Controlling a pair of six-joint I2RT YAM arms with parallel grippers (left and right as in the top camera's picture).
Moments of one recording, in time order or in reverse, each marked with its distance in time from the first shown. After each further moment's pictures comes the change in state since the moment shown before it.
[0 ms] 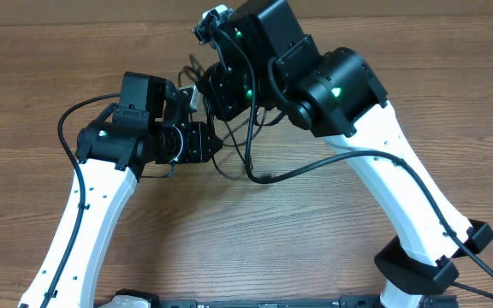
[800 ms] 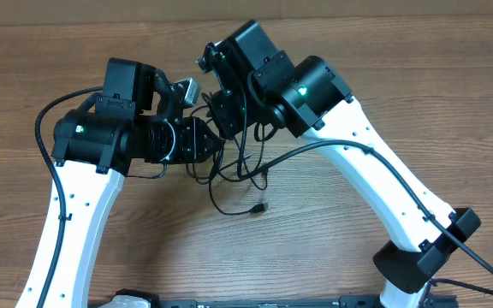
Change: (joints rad) left arm 0.000 0.000 0.218 -0.251 0.062 0.010; right arm 0.006 0.007 -0.214 -0.021 0.068 0.003
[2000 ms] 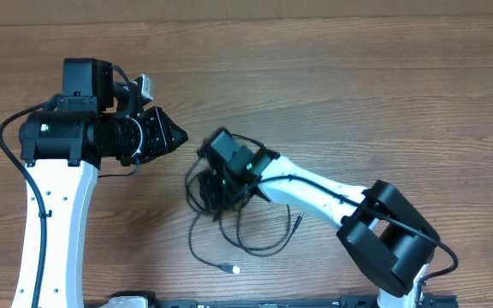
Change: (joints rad) left arm 0.185 0.002 0.000 -0.047 -0.031 -0.088; right arm 0.130 0.049 -0.834 0.753 -0.161 0.363
